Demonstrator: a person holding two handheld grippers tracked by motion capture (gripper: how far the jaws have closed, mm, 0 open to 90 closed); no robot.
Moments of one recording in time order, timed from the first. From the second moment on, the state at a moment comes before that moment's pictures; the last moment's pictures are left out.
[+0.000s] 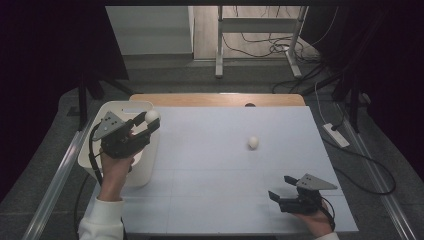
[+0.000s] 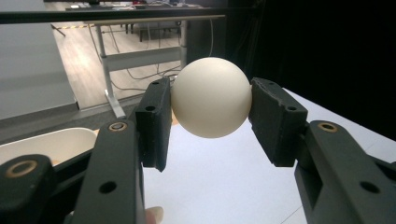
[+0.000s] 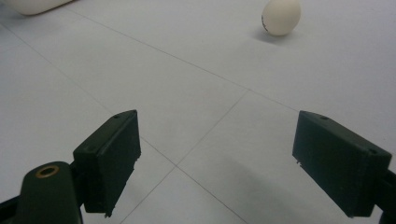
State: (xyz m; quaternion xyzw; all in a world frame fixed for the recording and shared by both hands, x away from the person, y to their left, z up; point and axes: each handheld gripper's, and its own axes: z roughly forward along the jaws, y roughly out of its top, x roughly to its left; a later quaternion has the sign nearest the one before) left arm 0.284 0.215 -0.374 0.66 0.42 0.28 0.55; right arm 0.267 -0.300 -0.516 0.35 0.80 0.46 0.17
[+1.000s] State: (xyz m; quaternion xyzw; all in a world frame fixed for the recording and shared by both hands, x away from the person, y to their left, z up) left arm 0.307 0.246 -0.375 0.65 0.48 0.30 0.51; right arm 0.267 -0.300 -0.516 0.36 0.79 0.46 0.17
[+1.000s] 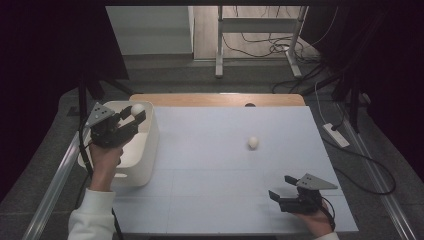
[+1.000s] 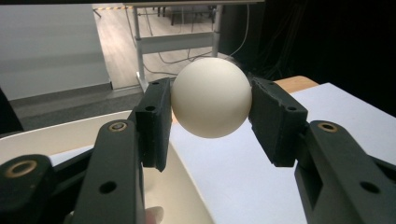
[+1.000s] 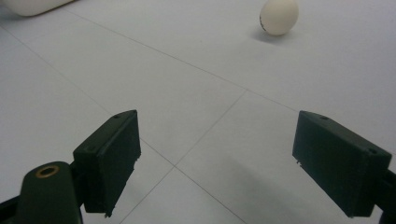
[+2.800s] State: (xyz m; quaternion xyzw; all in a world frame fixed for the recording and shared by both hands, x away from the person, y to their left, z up) left arm 0.344 0.261 -0.397 0.66 0.54 0.28 0.45; right arm 0.267 -0.301 -0.517 0.36 0.80 0.46 0.17
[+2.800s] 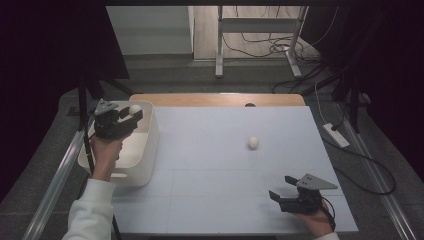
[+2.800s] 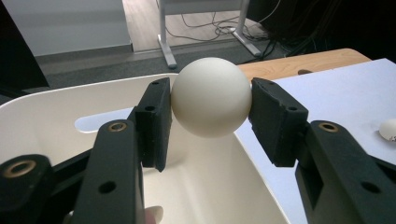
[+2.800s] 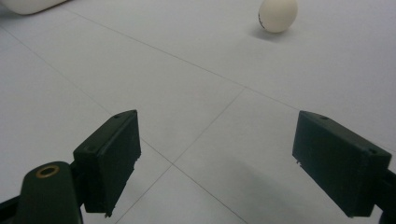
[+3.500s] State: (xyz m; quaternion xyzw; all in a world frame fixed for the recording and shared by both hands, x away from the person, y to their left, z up) left arm 0.340 0.258 -0.393 0.66 0.53 0.25 0.47; right arm 0.267 -0.301 -0.517 0.36 0.80 0.46 0.17
